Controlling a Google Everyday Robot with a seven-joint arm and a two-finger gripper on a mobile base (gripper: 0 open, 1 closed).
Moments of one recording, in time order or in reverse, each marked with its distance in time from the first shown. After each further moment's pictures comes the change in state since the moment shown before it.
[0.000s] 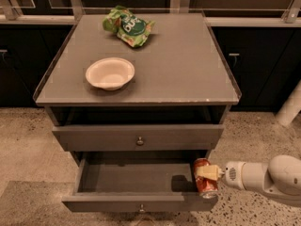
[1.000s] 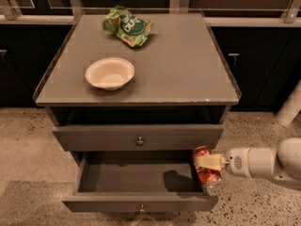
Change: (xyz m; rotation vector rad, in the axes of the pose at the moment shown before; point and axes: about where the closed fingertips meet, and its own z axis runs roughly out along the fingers) arm -0.033 0.049 -0.035 -0.066 0.006 -0.158
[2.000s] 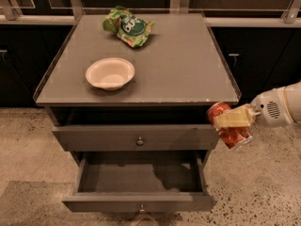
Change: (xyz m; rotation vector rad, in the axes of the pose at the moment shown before) arm -0.113 0.103 -0.121 0.055 0.092 -0.281
